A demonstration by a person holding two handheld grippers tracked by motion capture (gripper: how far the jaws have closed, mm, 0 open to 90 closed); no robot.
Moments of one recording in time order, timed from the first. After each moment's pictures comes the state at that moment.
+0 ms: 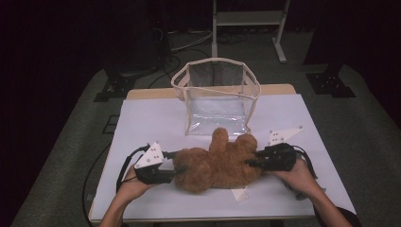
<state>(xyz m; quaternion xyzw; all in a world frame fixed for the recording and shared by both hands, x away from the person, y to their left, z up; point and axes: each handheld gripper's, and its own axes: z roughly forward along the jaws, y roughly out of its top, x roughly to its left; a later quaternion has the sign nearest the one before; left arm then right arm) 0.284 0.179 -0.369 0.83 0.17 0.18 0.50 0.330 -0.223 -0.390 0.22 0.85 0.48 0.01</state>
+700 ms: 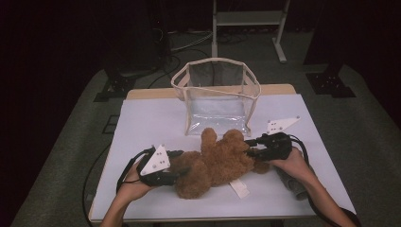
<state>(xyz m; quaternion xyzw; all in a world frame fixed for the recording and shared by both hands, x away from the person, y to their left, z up) 0.262 0.162 -0.364 0.86 0.10 0.21 0.46 0.362 -0.224 -0.394 0.18 0.84 0.51 0.01</state>
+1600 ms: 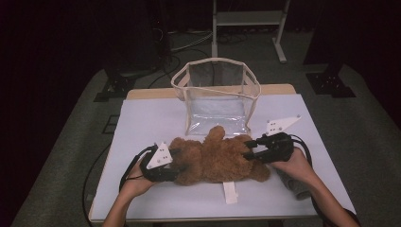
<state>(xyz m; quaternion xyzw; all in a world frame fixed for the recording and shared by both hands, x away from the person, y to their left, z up) 0.294 0.167 -0.392 0.86 0.15 0.21 0.43 0.344 -0.216 -0.366 0.18 0.86 0.48 0.02</state>
